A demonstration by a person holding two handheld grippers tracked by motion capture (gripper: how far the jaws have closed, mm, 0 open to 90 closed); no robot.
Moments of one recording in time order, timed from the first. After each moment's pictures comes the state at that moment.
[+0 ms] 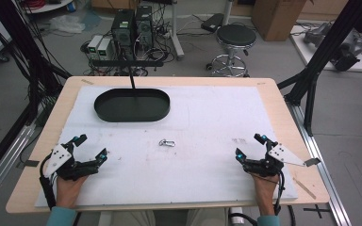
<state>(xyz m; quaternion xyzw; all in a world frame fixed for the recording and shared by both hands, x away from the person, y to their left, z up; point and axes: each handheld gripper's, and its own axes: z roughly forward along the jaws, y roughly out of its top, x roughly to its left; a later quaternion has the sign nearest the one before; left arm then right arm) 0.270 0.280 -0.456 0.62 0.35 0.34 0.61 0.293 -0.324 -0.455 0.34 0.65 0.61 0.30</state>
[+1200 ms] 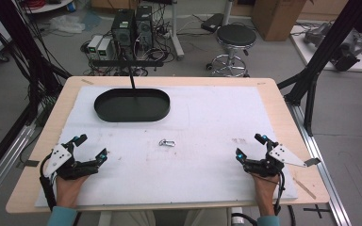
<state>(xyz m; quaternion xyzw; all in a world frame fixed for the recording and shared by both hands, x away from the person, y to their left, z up) 0.270 0.281 -0.456 0.63 0.35 0.34 0.61 0.292 -0.325 -0.456 0.34 0.65 0.61 0.30</state>
